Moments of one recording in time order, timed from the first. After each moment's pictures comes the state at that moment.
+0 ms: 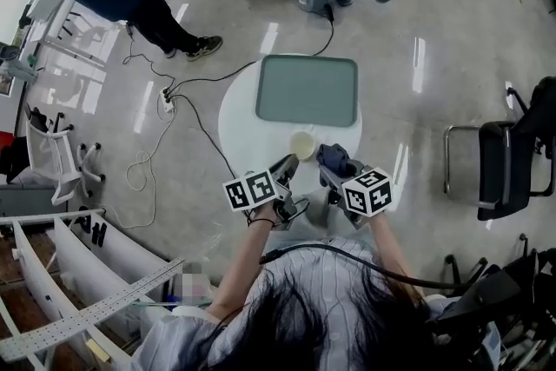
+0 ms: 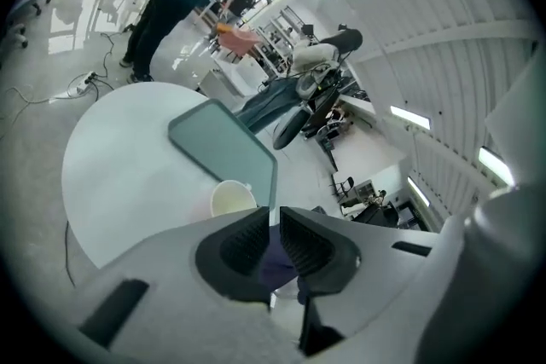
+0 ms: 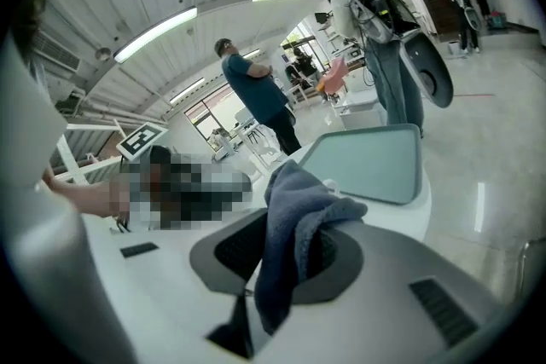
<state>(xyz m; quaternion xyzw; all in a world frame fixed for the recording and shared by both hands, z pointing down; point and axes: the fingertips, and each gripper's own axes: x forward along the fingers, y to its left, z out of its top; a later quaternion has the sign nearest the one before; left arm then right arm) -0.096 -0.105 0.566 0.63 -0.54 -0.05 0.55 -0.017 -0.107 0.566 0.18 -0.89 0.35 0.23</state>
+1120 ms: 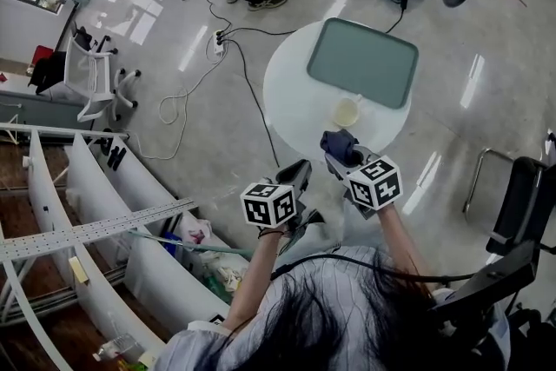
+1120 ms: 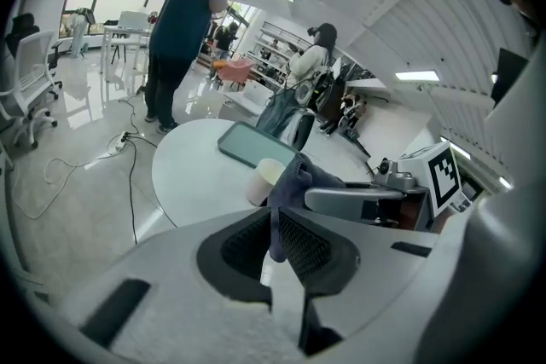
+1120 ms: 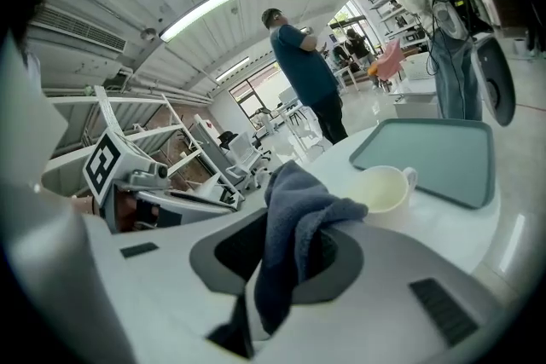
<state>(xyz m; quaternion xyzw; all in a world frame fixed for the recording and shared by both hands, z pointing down) -0.110 0.019 0.561 0.62 -0.65 0.06 0.45 -0.078 -0.030 0.558 0.02 -0.92 0.29 0.25</state>
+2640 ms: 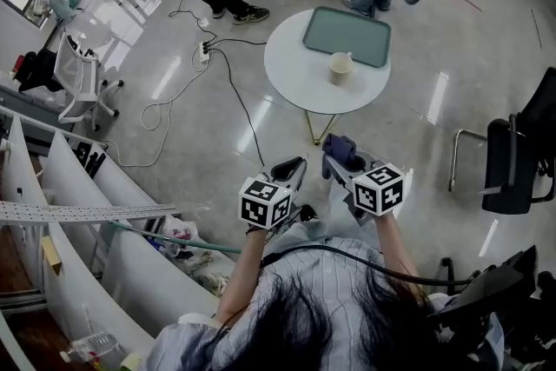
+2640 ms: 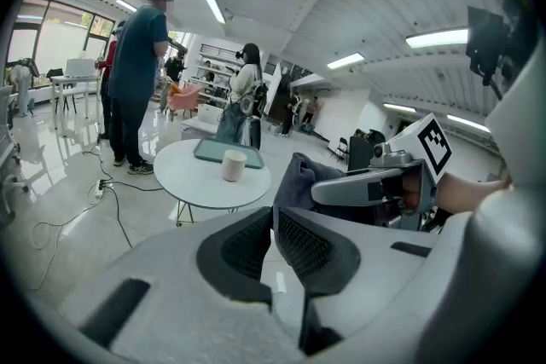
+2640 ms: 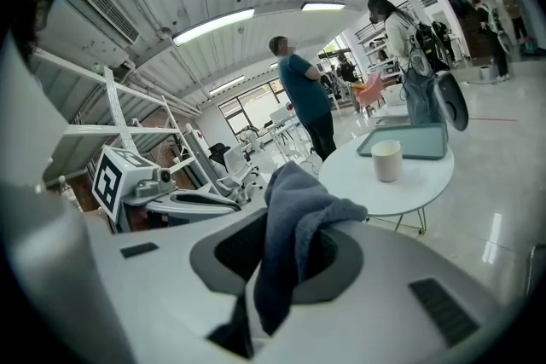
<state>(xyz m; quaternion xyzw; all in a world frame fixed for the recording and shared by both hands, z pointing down) -0.049 0.205 0.518 0.75 -0.58 0.11 0.30 0.001 0.165 0.507 0.12 -0.94 0.27 0.20</state>
